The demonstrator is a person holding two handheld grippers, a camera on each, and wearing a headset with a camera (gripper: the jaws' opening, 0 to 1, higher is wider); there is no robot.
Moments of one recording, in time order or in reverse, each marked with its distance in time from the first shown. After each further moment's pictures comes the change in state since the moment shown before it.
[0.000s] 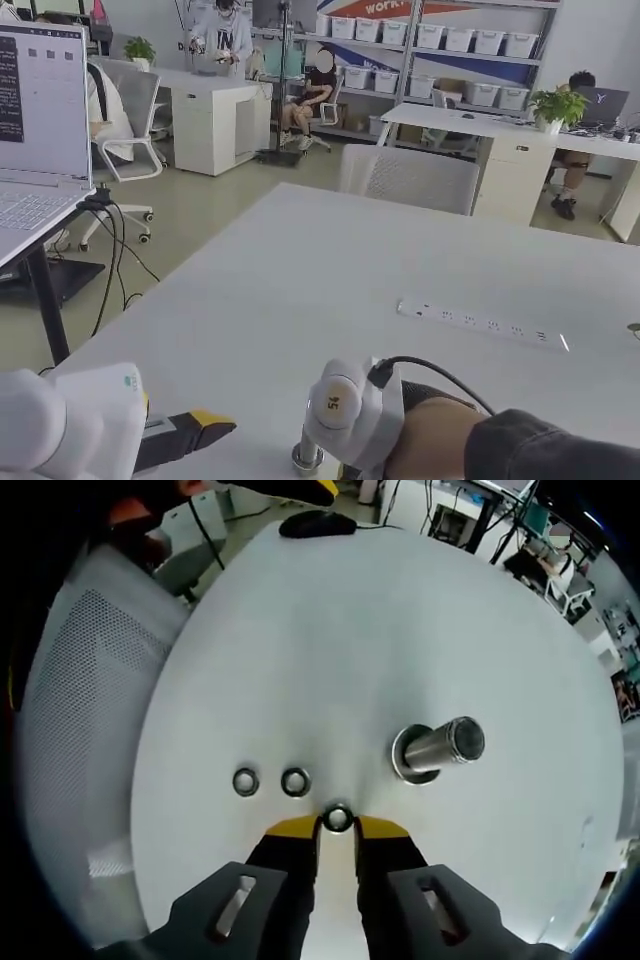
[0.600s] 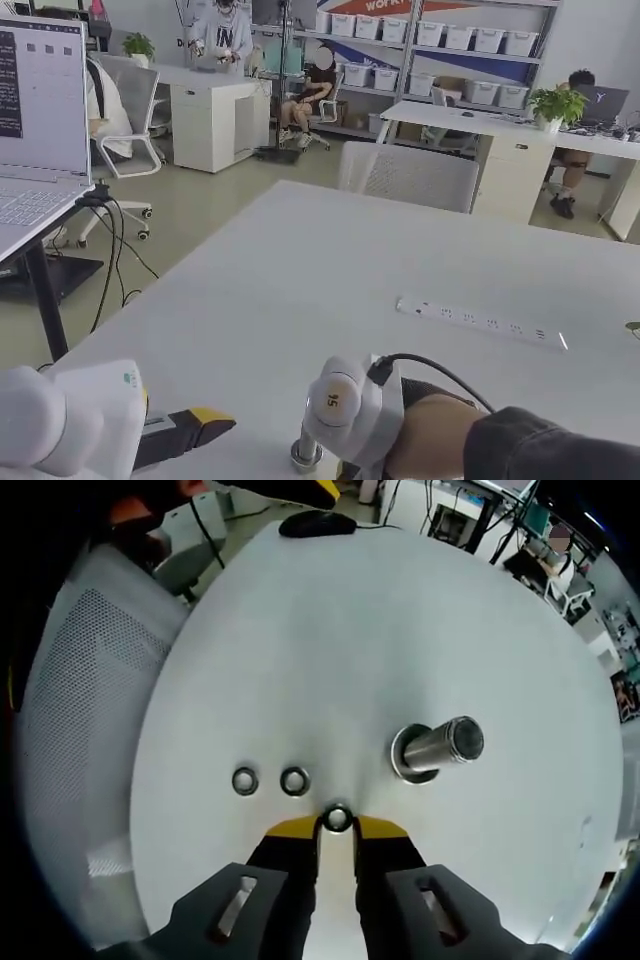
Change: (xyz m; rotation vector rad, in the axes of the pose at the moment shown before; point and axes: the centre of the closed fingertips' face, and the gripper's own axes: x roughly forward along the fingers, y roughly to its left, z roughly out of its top) left arm 0.001 0.000 -0.001 -0.006 -0.004 -0.002; right arm 0.000 0.000 -0.001 -0.001 0.004 -0.004
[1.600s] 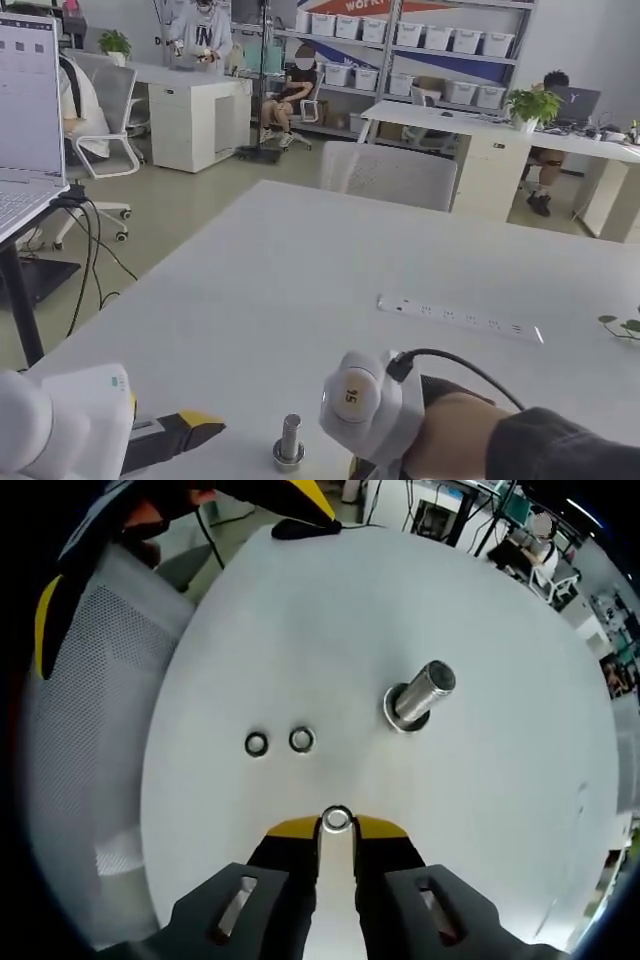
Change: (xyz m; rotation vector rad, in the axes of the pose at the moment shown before) left arm 0.005 -0.004 0.001 0.005 0.002 -0.026; right arm -0.023 0.006 -0.026 0.062 0.000 -0.028
